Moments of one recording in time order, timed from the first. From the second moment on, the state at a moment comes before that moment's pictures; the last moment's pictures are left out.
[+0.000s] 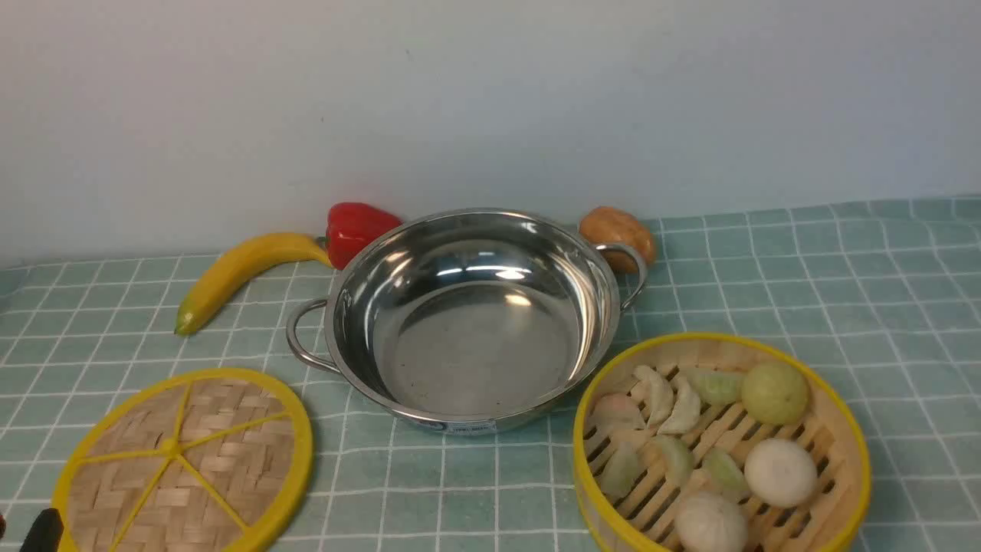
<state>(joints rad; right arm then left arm) 0.02 0.00 0.01 -0.19 0.10 0.33 0.04 0.00 0.01 -0.09 0.16 0.28</state>
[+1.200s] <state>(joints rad) 0.02 0.00 0.01 -0.08 0.08 0.42 0.04 0.00 0.01 -0.20 0.16 0.17</state>
